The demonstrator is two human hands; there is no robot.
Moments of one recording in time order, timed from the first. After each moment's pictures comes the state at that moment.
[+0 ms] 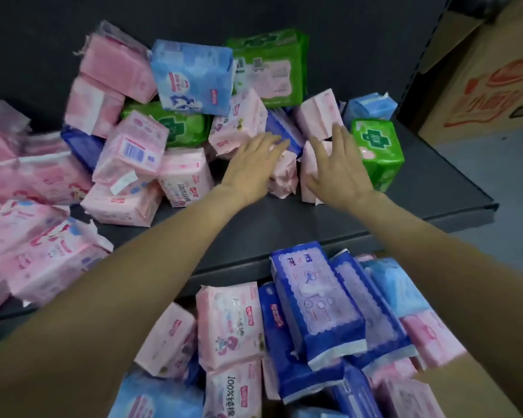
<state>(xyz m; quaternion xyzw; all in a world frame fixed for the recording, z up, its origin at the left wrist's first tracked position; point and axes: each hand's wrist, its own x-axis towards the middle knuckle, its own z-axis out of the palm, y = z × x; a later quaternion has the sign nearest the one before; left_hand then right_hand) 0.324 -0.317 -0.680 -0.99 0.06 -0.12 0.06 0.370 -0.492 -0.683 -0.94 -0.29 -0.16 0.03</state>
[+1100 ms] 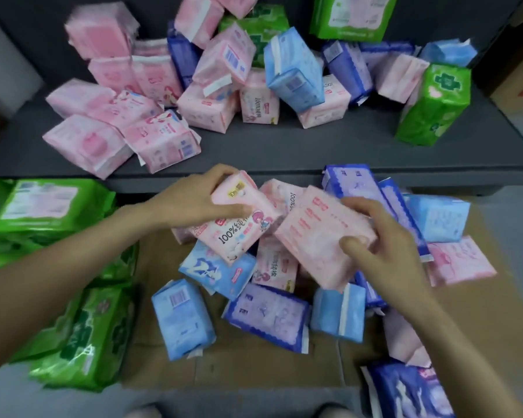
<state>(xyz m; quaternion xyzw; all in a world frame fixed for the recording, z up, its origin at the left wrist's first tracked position) 0.025 -0.268 -0.654 -0.93 -0.13 0.11 -0.32 0.091 -0.555 -0.676 -0.82 -0.29 0.08 0.49</state>
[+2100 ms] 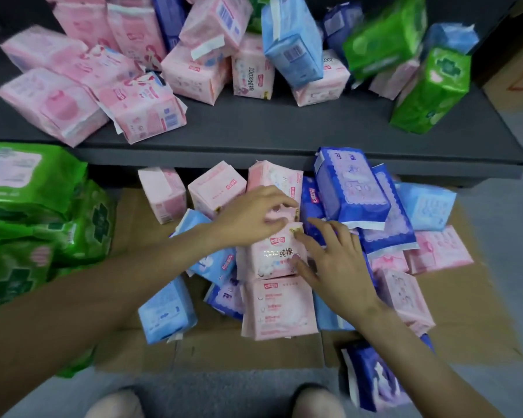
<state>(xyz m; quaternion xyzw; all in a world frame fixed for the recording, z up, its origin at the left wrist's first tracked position) 0.050 -0.341 -0.758 -0.94 0.03 -0.02 -0.34 0.073 -0.548 -0.766 -0.91 -0.41 -0.05 0.08</state>
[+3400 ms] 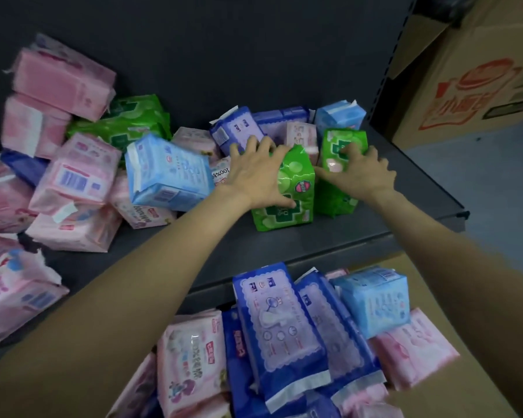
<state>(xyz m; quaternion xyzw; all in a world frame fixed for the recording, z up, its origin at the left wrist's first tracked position) 0.368 -0.383 -0.662 -1.00 0.03 -0.05 0.03 0.434 -0.569 -0.679 -0.98 -0.03 0.03 0.17</state>
